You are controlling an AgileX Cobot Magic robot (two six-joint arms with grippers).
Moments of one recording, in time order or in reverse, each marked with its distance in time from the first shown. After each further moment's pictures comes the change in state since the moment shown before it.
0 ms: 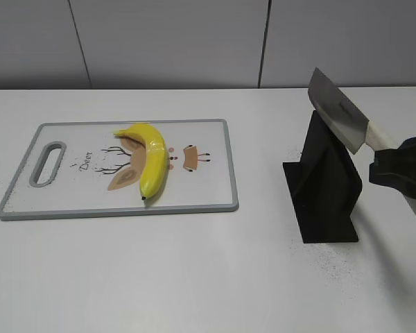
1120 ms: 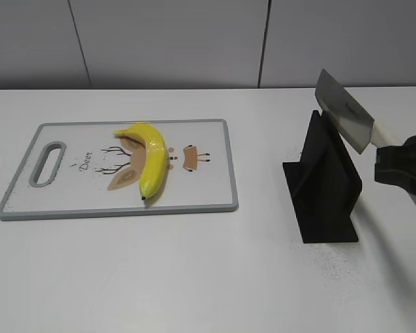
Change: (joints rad) left arm 0.000 0.000 0.000 0.000 0.000 0.000; right arm 0.000 0.011 -0.025 -0.077 0.045 0.075
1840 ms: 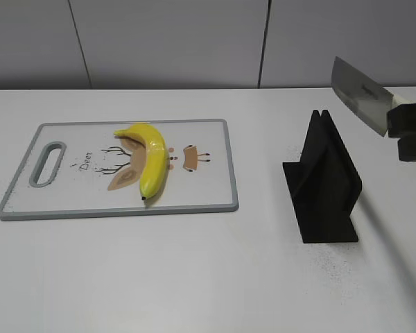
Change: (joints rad) left arm 0.000 0.000 0.000 0.000 0.000 0.000; right arm 0.238 -0.001 -0.275 -0.314 0.472 0.354
